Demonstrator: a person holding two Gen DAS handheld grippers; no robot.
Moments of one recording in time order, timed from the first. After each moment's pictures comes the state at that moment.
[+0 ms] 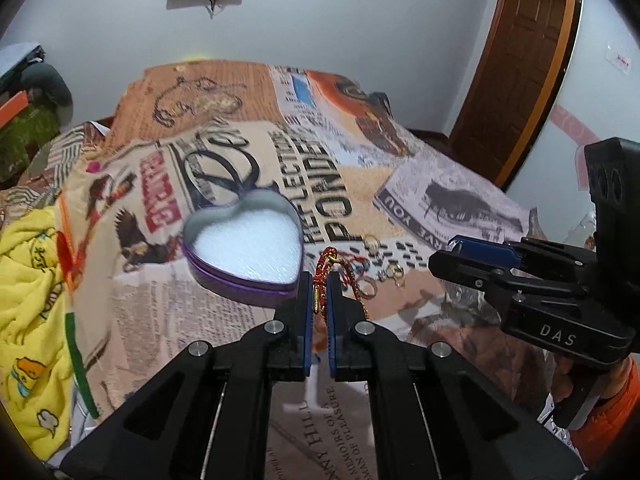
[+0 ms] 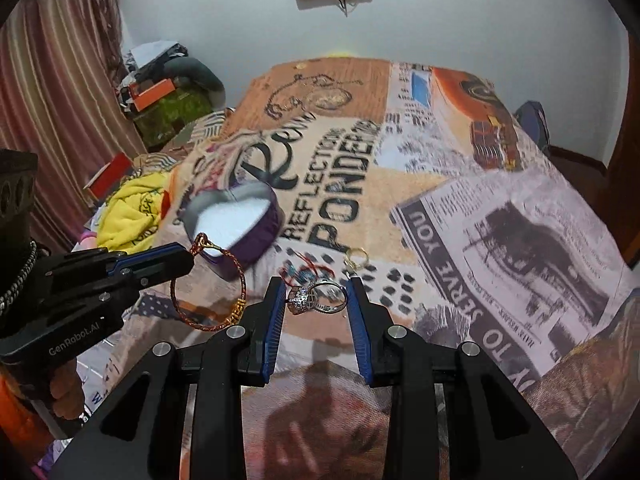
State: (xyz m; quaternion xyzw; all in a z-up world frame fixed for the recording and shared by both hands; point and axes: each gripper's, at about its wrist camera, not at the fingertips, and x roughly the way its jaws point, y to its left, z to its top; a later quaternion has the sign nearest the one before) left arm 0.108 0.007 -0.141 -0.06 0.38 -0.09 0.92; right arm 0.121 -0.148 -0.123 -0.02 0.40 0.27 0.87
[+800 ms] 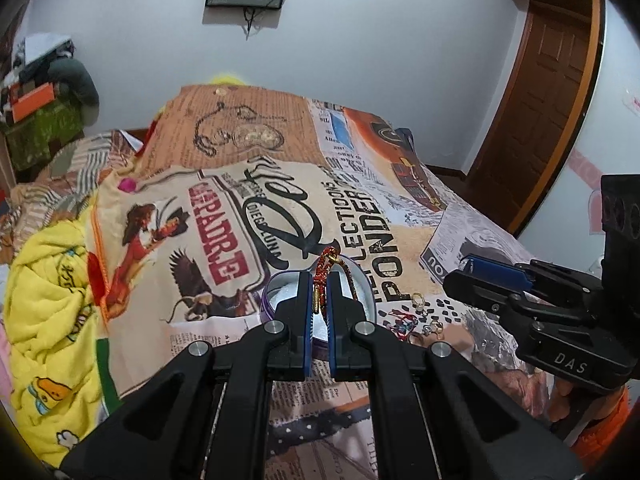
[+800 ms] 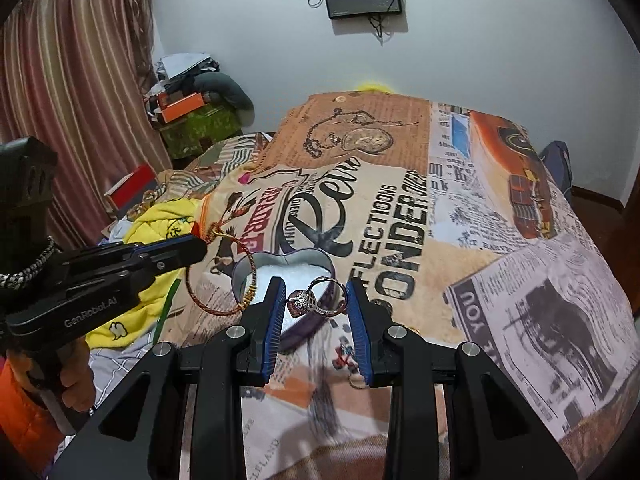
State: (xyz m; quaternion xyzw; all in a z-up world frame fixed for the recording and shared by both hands) left arm 0.131 0.072 -0.119 -0.09 0.35 -0.06 0.93; right arm 0.139 -0.096 -0.100 -0.03 0.36 0.31 0.88
